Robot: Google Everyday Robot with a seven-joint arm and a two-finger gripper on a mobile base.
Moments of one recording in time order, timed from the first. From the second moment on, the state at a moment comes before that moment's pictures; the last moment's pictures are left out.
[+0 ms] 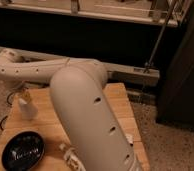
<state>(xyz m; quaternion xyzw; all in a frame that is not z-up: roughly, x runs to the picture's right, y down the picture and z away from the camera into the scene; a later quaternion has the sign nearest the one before) -0.421 0.030 0.770 -0.16 -0.23 -0.44 0.86</state>
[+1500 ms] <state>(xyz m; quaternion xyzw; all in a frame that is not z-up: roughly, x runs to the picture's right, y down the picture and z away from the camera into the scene) -0.345 0.055 0.880 -0.22 -0.17 -0.46 0.84</state>
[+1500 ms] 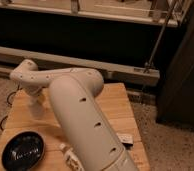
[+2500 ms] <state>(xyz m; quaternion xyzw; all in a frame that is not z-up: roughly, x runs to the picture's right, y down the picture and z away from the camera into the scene) -0.287 0.048 0.862 -0.22 -0.20 -0.37 0.88</state>
